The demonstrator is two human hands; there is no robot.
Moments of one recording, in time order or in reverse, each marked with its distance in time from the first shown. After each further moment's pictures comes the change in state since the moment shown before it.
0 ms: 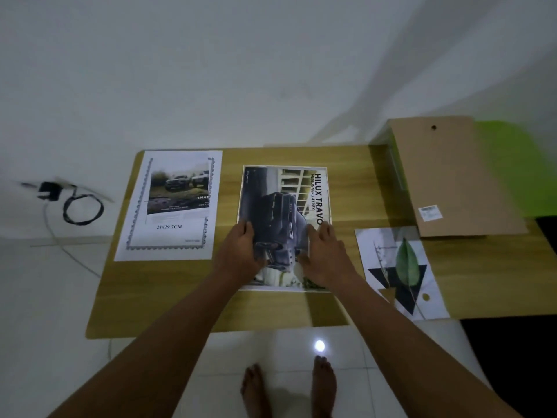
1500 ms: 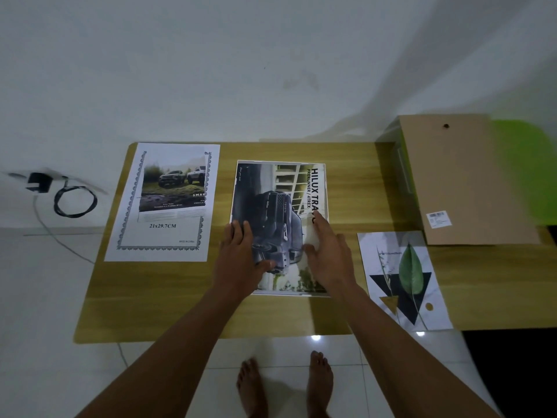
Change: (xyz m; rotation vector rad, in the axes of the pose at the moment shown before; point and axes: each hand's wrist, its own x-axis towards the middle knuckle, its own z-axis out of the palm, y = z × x) left_hand -0.001 -0.001 0.024 0.046 -0.023 -0.121; right_hand 0.003 -0.007 -0.008 0.463 0.222 0.172
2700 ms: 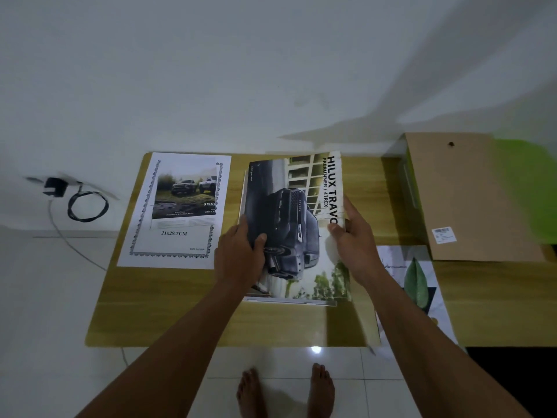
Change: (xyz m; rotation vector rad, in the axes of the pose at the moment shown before) left_hand 0.014 0.006 -0.033 -0.249 0.275 -0.076; right_hand 0.031 -0.016 -0.038 0.528 -0.023 -0.024
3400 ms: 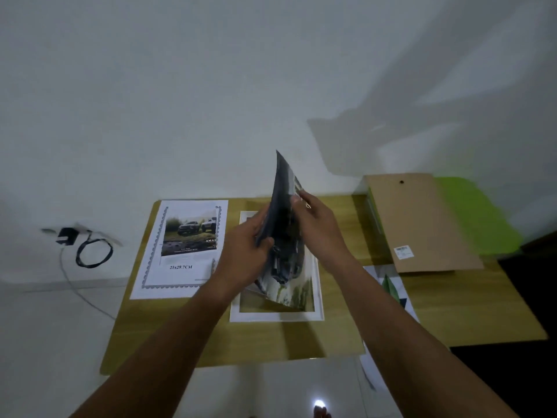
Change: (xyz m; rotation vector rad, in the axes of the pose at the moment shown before) left_hand -0.027 0.091 -0.108 -0.418 -0.101 0.366; right_hand -0.053 -0.137 0.015 0.041 -0.012 -0.123
